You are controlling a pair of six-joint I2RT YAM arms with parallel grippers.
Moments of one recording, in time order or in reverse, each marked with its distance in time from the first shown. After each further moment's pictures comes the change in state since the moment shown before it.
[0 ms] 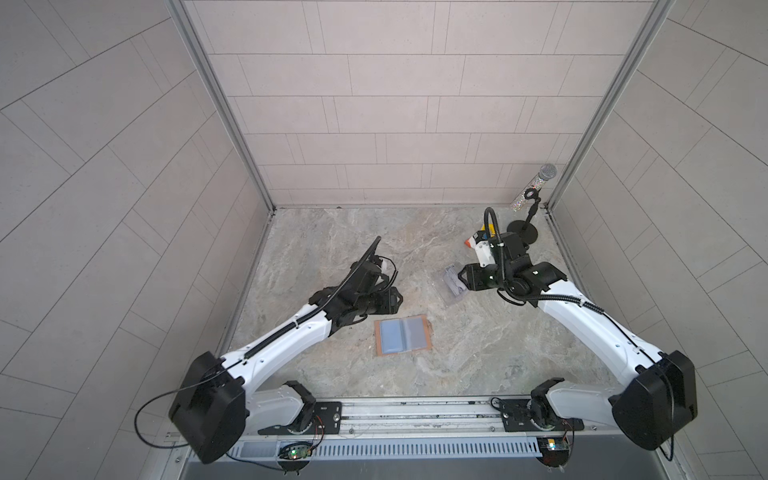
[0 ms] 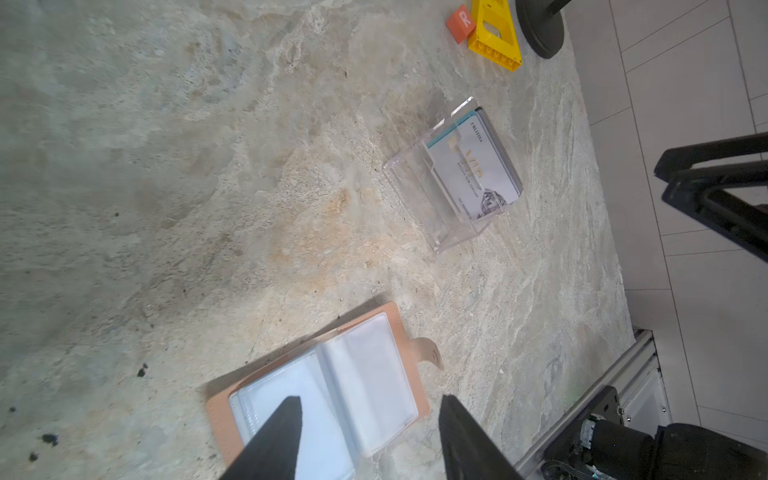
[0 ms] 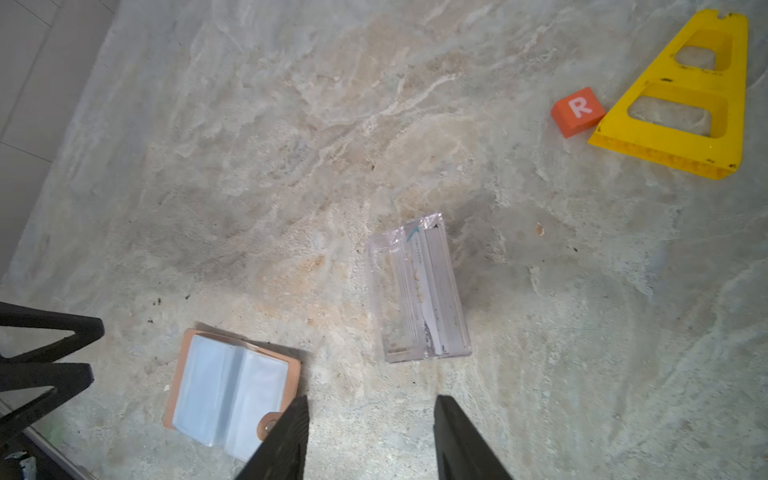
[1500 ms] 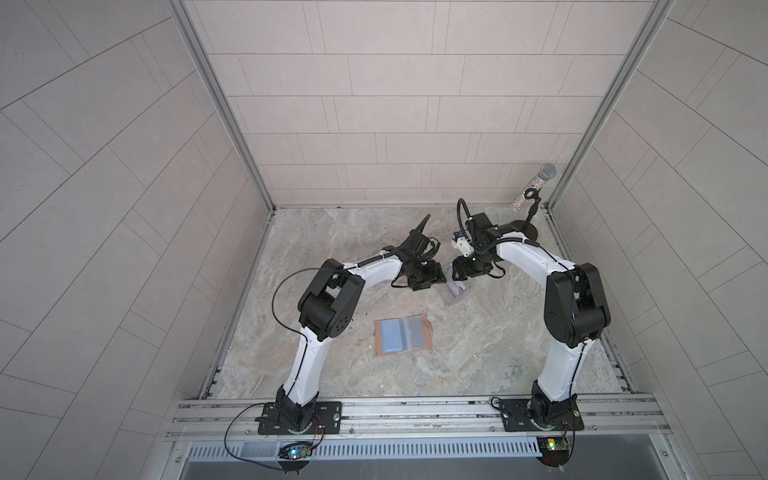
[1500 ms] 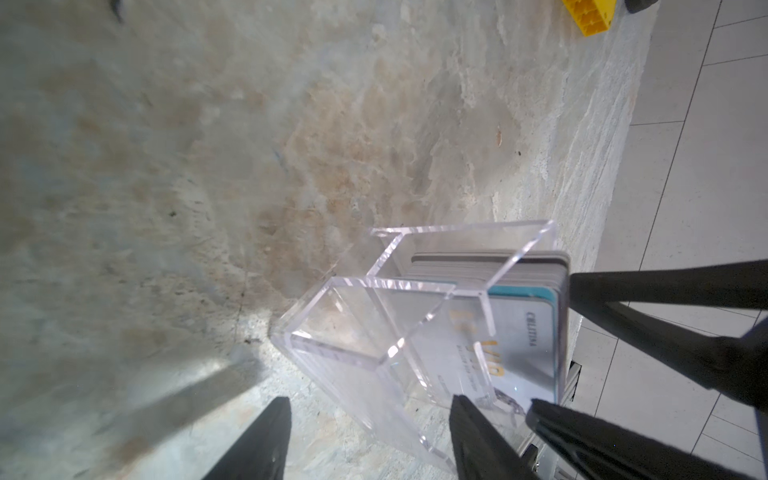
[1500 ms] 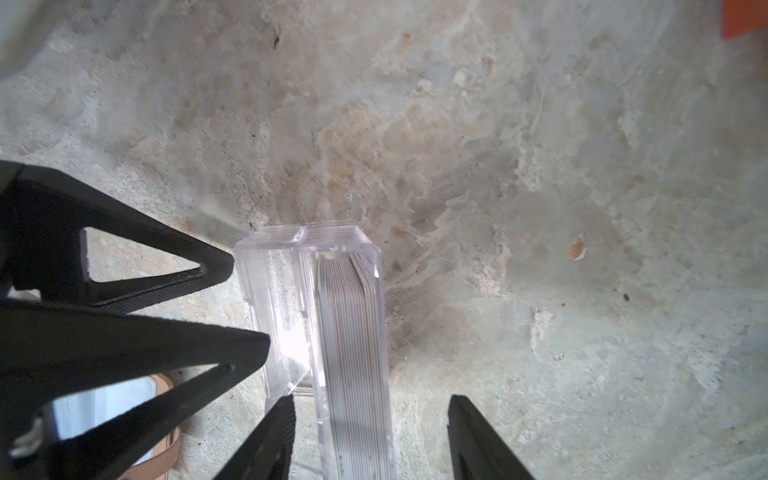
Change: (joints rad) left arm 0.000 0.860 0.678 -0.005 0.280 -0.153; right arm -0.103 0.577 0.388 -0.248 -0.056 -0.268
